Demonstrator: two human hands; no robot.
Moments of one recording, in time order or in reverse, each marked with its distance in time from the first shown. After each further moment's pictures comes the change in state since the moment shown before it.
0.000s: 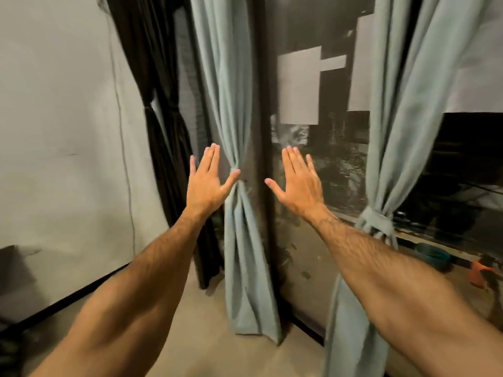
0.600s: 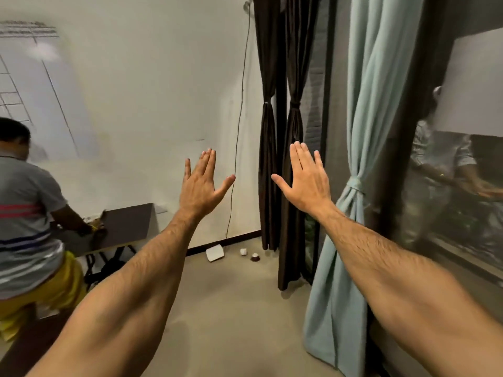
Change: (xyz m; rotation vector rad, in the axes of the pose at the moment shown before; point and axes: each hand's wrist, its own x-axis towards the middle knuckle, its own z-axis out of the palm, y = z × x) left_hand -0.060 -0.259 -0.132 0.423 0.004 -0.294; right_hand 0.114 -0.252 0.123 0.260 0.013 -0.280
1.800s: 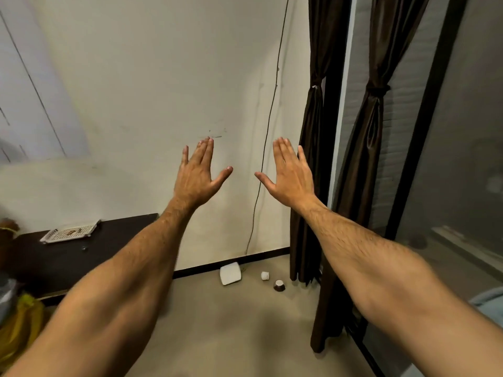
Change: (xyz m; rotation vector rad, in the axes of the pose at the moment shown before) left_hand 0.308 -0.246 0.286 0.133 -0.024 -0.040; right_hand 0.321 -0.017 0.426 0.052 -0.118 -0.097
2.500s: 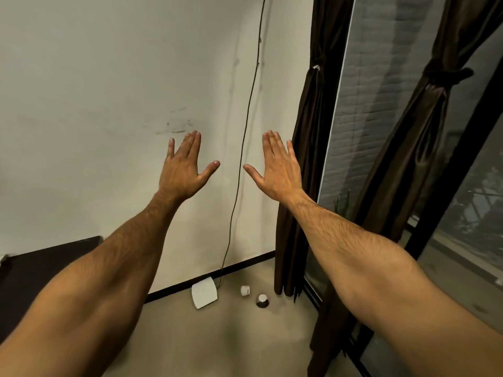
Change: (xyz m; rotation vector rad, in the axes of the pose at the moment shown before) left_hand 0.211 -0.118 0.241 -0.096 -0.061 0.081; right_hand 0.195 0.045 0.226 -0.118 -0.085 0.106
